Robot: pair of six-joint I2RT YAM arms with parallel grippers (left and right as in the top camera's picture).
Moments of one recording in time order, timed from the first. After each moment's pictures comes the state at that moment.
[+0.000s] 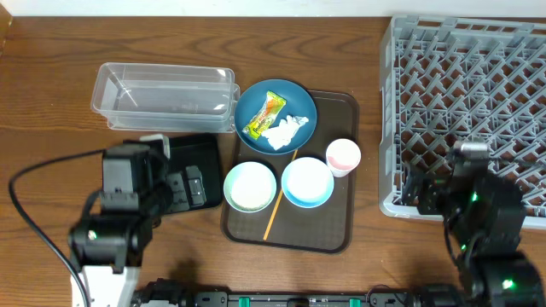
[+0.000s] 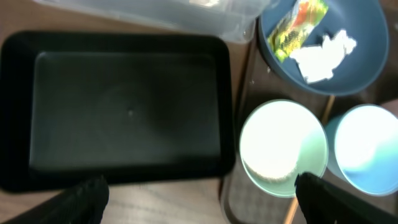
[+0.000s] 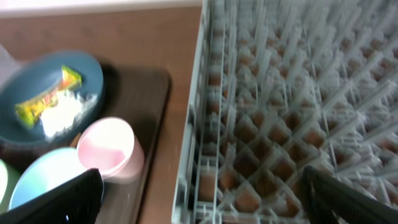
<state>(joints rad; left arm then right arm) -0.04 0.91 0.98 -1.07 0.07 -0.22 0.07 0.68 0.80 -0.74 -0.01 0.11</state>
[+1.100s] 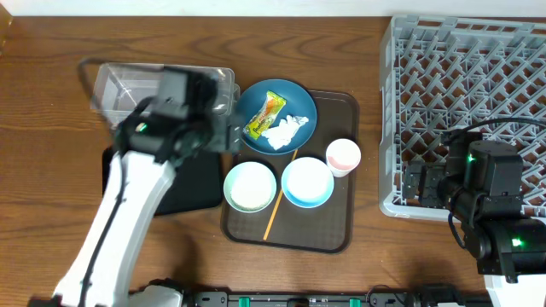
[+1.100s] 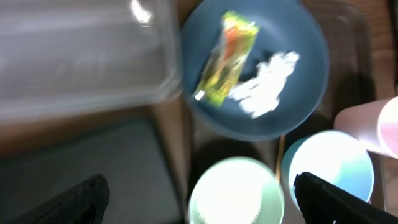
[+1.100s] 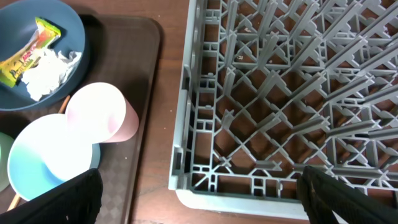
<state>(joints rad) -0.27 1.42 1.32 -0.93 0.07 -0.13 0.07 0.87 0.96 -0.93 -0.01 0.11</state>
